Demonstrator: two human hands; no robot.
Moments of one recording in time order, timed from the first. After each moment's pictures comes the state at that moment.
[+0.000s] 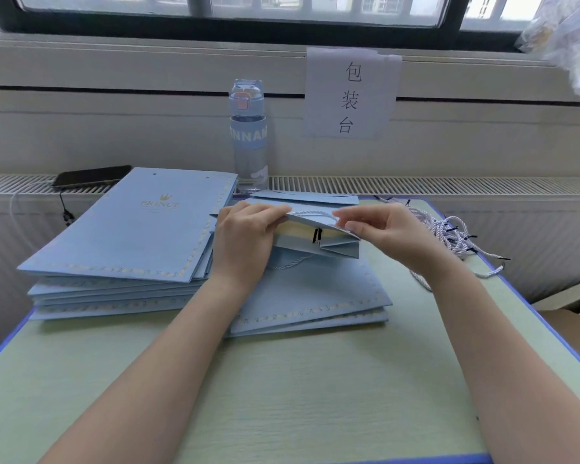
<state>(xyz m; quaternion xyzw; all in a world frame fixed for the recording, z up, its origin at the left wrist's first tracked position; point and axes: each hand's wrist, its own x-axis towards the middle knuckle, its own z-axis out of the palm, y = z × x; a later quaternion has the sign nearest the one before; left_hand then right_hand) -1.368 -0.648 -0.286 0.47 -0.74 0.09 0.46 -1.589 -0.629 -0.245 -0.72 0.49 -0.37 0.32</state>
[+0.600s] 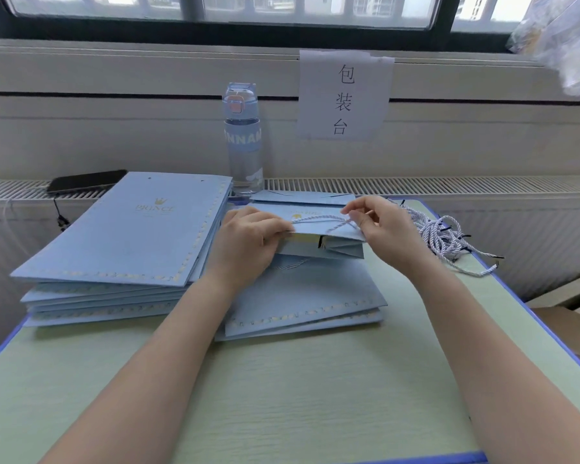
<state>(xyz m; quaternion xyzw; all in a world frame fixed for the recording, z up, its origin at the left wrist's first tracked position) -1.363 -0.653 -0.289 0.41 -0.81 0.06 0.42 -1.586 -0.642 -0.259 -0.70 0.54 -0.43 0.18</state>
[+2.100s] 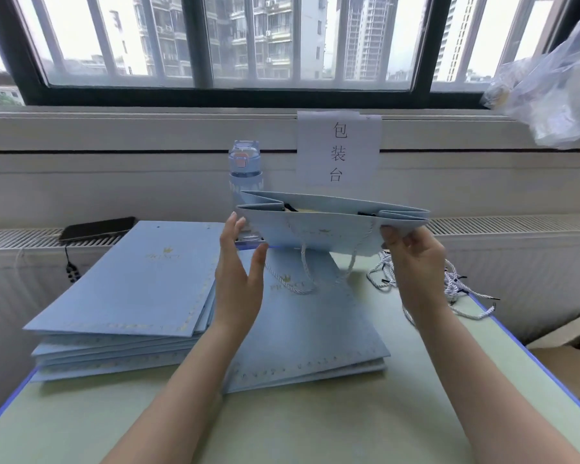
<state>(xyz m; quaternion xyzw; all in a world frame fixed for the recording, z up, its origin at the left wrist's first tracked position) -1.373 -0.647 -0.277 0.46 -0.61 -0.14 0.63 -1.590 -0.637 -0.246 -0.53 0.38 -0.73 0.22</state>
